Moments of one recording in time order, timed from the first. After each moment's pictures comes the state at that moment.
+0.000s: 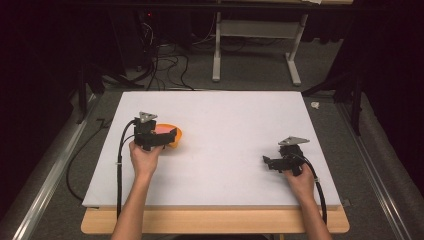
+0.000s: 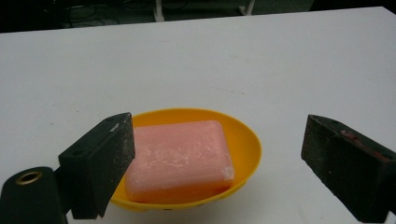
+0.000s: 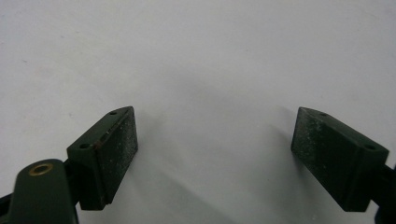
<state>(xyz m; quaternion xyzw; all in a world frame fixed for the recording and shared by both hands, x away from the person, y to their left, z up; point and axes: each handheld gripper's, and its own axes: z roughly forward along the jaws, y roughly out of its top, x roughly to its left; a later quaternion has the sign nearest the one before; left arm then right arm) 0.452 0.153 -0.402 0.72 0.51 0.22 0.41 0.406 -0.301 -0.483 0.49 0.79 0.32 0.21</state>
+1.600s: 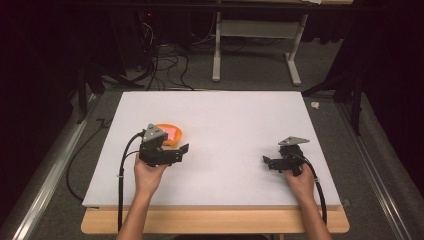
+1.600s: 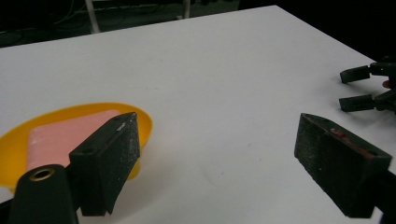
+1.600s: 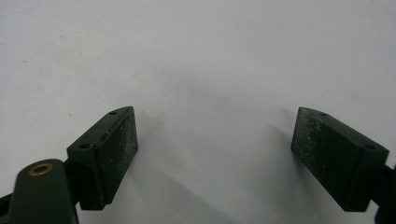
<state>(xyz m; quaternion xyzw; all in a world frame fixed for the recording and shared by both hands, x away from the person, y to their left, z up) 0.392 0.131 -0.389 0.77 0.41 0.17 0.47 0.406 -0.301 -0.483 0.49 0.79 0.32 0.21</state>
